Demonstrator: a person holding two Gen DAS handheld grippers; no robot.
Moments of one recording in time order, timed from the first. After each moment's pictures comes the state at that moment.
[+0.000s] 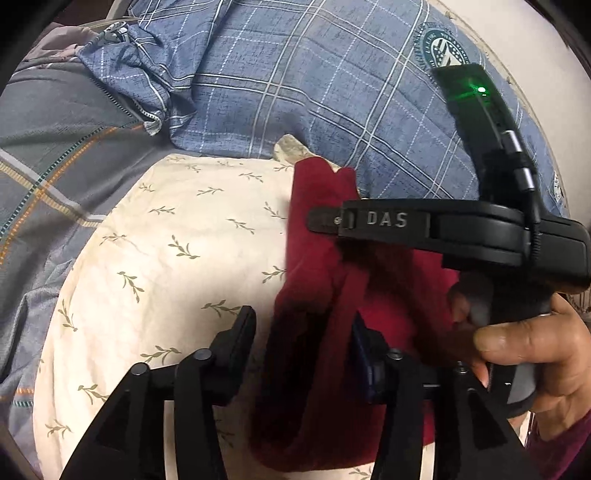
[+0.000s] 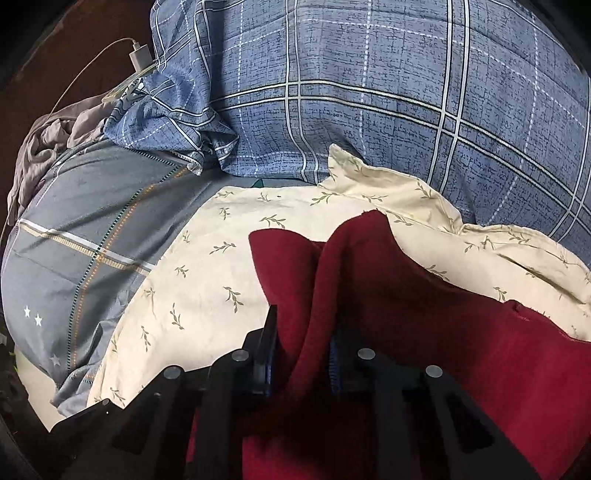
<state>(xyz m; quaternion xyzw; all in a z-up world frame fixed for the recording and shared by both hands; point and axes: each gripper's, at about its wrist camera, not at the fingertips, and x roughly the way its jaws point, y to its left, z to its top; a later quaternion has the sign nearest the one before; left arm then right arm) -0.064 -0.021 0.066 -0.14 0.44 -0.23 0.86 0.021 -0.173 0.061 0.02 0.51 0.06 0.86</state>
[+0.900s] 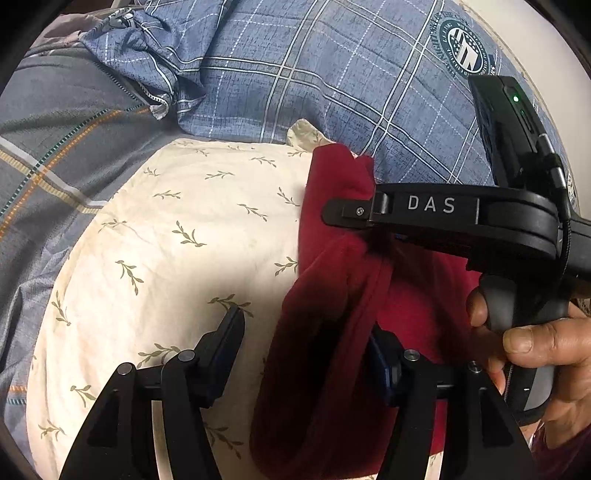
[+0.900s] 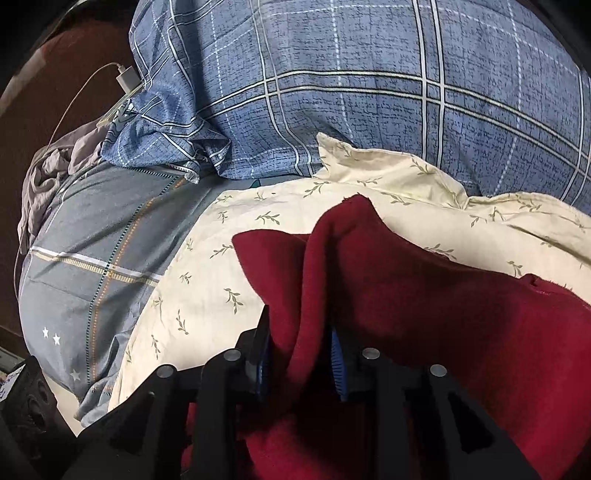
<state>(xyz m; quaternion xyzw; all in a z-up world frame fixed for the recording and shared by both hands) -0.053 -0.021 0.050 -0.13 0.46 -0.22 0.85 0.019 -0.189 0.050 0.08 0.52 0.07 0.85</state>
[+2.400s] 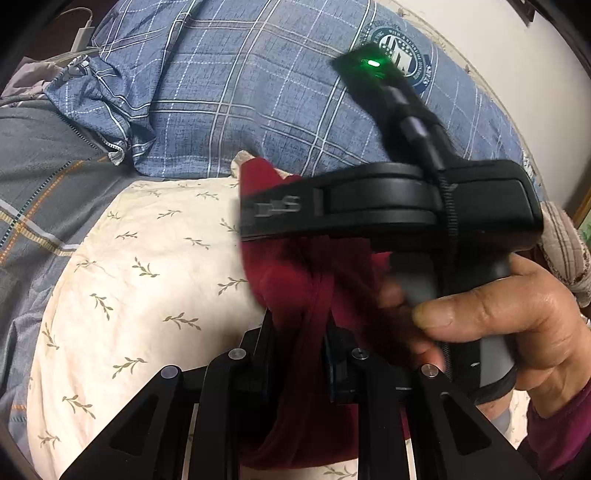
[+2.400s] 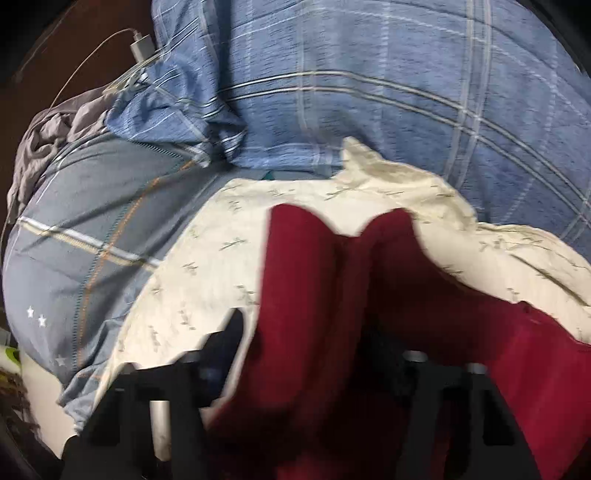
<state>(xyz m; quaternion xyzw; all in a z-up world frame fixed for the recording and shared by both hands) -0.079 -0.019 0.073 -0.11 0.40 -0.29 0.86 0.030 -0.177 0.056 0.03 0.53 0.06 0.85</state>
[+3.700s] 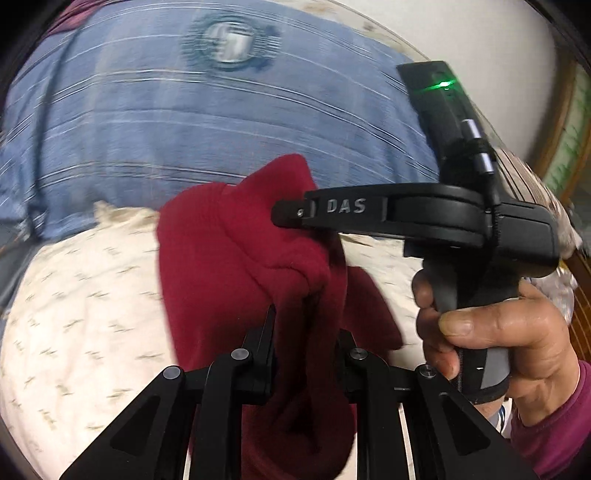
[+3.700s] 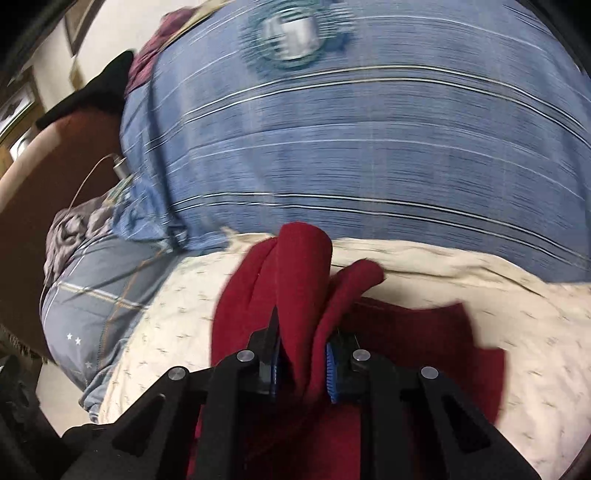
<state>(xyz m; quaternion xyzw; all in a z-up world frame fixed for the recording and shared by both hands) -0.150 -0.178 0.159 -0.03 0.37 -0.39 0.84 -0.091 -0.372 0.153 0.12 0.41 0.01 0.90</state>
